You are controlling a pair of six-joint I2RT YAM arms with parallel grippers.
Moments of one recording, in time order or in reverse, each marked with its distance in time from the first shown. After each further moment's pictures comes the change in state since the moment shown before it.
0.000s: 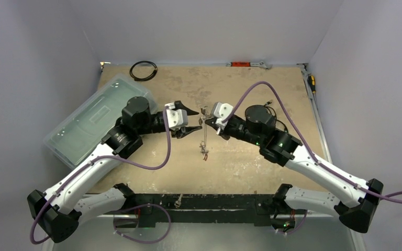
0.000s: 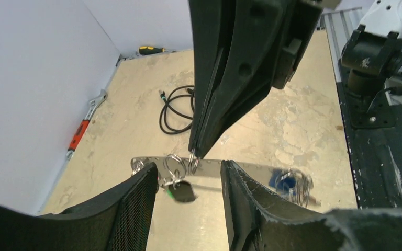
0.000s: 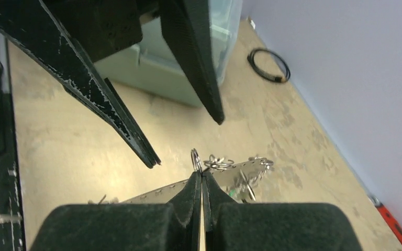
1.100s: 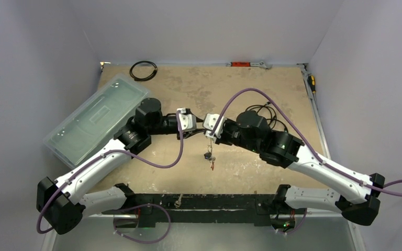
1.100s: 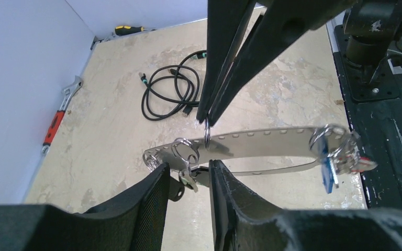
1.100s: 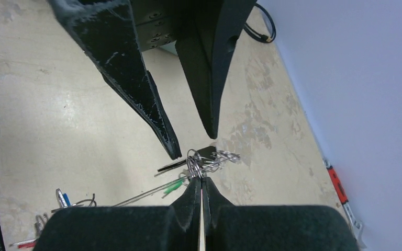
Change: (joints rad) left arm -0.043 0.111 -0.021 -0.009 -0.001 0.101; right arm 0.167 0.055 0.158 -0.357 0.314 -0.177
